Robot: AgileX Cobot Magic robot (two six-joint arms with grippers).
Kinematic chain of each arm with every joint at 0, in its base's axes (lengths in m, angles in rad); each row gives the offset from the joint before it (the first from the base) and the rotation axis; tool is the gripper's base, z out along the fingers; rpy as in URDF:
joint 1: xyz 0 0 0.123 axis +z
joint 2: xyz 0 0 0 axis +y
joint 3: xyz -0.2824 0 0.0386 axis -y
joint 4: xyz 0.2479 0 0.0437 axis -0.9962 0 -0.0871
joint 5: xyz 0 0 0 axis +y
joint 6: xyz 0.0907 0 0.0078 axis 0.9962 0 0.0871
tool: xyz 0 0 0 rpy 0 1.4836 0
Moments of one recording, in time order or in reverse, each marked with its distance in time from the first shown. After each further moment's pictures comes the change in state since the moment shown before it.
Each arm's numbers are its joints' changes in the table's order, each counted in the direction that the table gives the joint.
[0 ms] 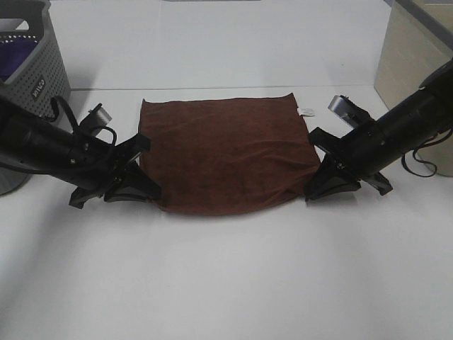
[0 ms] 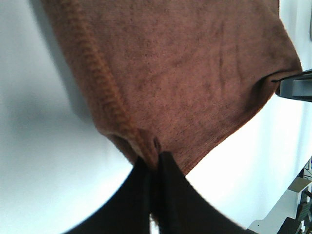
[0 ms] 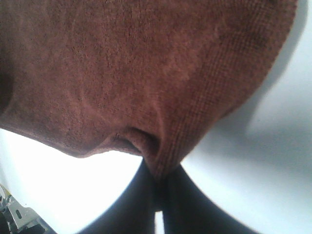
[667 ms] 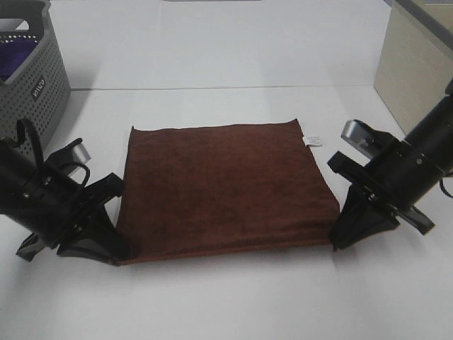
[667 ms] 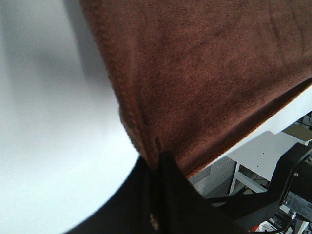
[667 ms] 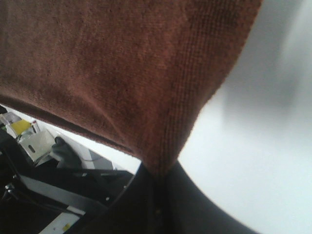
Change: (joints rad) left arm -0.004 -0.192 -0.212 -0.283 0.101 -0.283; right arm 0.002 -0.184 -0.200 0.158 0.163 0.160
